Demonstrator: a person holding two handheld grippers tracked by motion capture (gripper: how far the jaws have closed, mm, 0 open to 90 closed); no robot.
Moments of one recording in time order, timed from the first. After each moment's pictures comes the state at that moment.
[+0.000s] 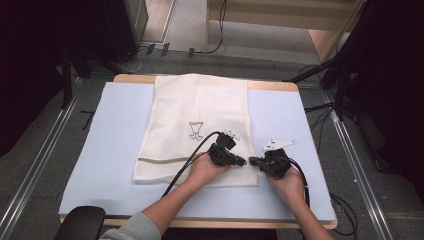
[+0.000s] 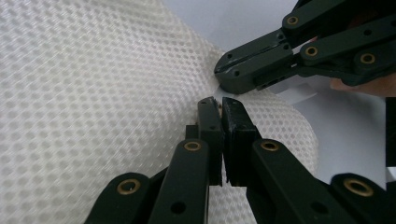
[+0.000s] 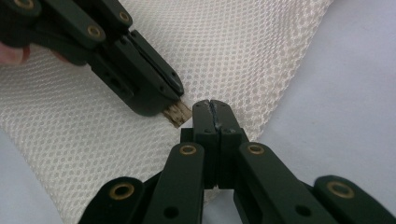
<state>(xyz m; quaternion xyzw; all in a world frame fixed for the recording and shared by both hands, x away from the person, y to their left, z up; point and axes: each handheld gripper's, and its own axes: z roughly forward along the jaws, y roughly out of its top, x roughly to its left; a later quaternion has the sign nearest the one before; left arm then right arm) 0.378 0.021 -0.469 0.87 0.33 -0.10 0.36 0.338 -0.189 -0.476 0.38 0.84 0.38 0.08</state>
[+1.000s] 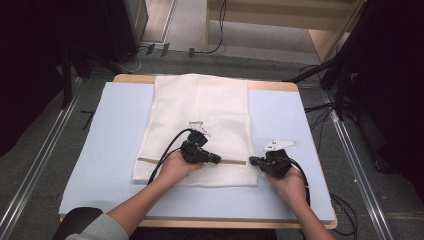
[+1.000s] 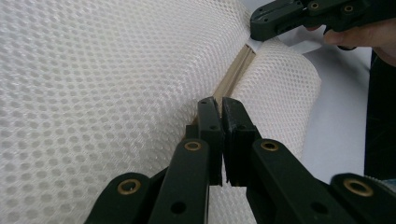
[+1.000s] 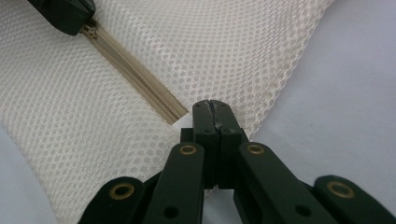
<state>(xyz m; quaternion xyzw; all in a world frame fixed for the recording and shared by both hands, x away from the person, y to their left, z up) 0.373 0.098 -0.456 0.86 0.34 -0.11 0.37 0.339 -0.193 -0.479 0.37 0.84 0.39 0.09</state>
